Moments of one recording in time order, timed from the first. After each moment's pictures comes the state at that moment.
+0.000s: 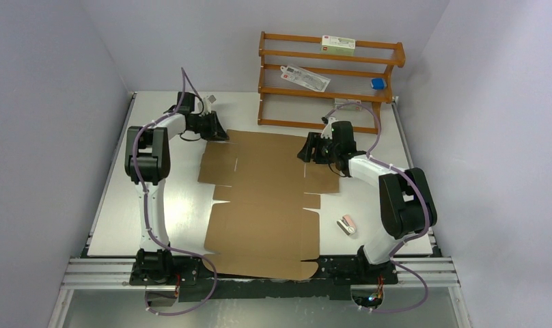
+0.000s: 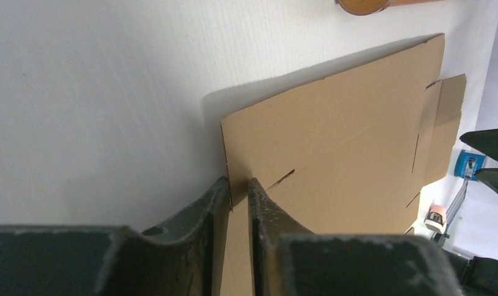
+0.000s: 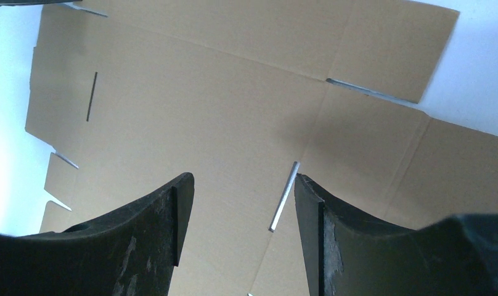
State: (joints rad) left arm -0.08 2.32 1.70 -0.35 0.71 -0.24; right arm 0.25 1.65 0.88 0.10 -0.33 0.32
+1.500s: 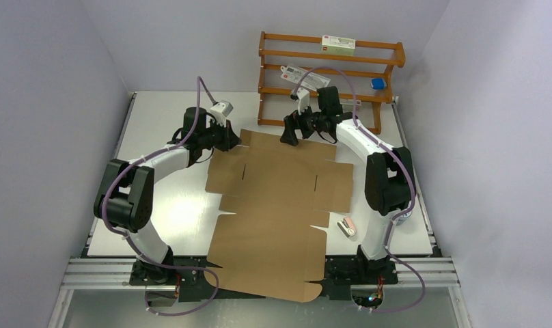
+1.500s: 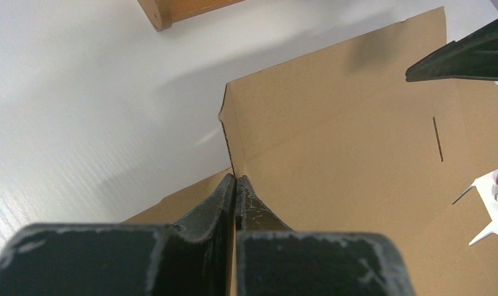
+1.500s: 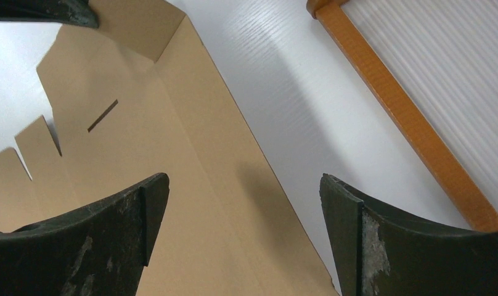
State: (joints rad) left arm -0.30 1.70 1.00 0.21 0.49 -0.12; right arm 0.30 1.90 1.46 -0.28 -0.64 -0.28
